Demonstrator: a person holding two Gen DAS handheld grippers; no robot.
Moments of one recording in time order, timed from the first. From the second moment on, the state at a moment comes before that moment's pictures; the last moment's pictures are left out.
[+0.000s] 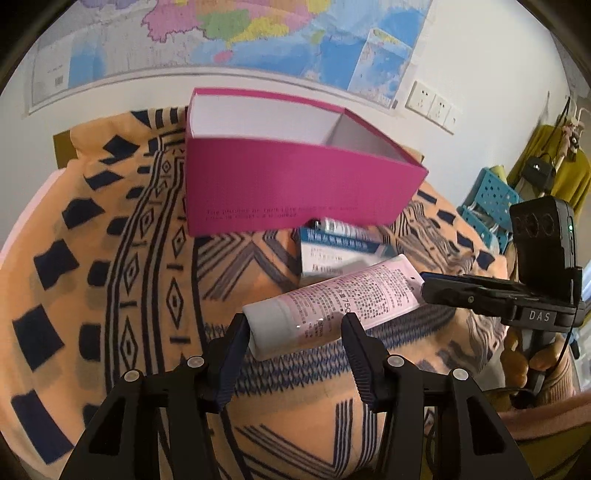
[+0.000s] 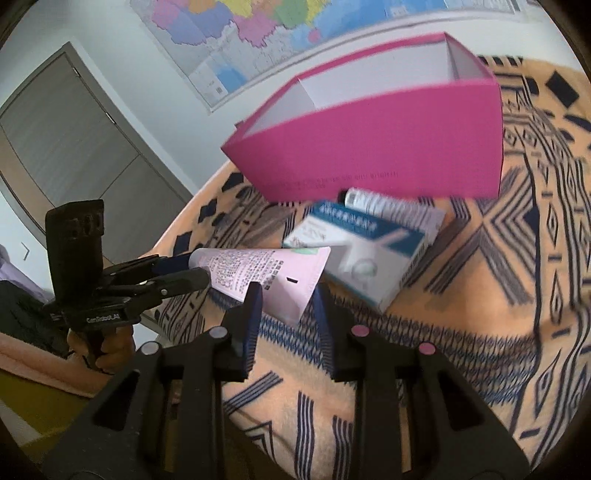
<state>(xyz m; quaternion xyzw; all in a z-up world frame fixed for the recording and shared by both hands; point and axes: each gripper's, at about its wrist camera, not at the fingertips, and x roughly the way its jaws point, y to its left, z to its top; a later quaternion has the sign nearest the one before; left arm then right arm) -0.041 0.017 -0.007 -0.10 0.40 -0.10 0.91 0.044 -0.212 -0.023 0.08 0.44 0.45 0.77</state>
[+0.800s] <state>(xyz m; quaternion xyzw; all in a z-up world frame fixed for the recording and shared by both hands) 0.037 0.029 0.069 -0.06 0.31 -0.08 0.94 0.119 -0.196 0.047 0.07 0.34 0.45 0.82</state>
